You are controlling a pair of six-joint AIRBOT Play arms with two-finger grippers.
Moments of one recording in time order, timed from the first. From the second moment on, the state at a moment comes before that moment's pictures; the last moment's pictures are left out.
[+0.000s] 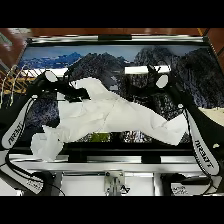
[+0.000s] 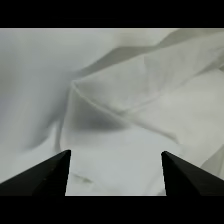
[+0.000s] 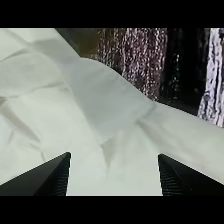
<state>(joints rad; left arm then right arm) -0.16 -1.80 1.53 1.01 -1.12 -1.43 0.25 -1.56 1.31 -1.04 0.91 1.63</state>
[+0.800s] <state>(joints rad) -0.15 -1.89 1.62 1.00 -1.24 -1.34 0.33 -1.70 1.31 -0.98 0.82 1.57</state>
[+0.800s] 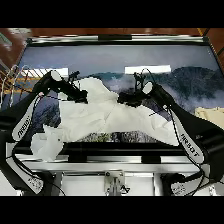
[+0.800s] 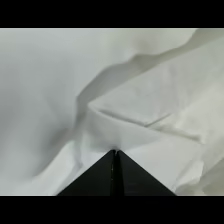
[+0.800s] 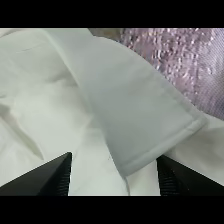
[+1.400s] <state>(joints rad) -0.15 -1.61 1.62 1.00 -1.22 -1.22 0.33 -1.61 1.41 -0.95 0.69 1.47</state>
